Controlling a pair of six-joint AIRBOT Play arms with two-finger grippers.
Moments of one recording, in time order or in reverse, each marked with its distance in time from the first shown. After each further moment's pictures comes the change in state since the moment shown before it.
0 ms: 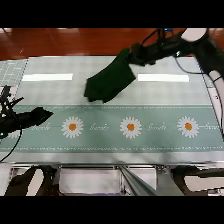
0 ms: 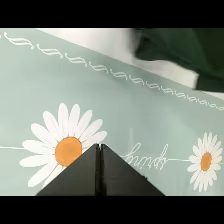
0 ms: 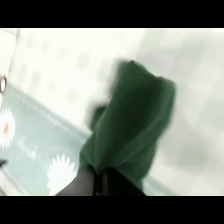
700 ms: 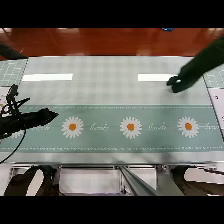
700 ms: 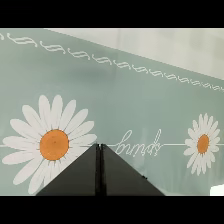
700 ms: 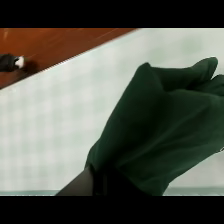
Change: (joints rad) left arm -0.080 0.000 0.000 0.000 0.003 0.002; right arm -0.730 0.116 0.237 -0.059 0.393 0.153
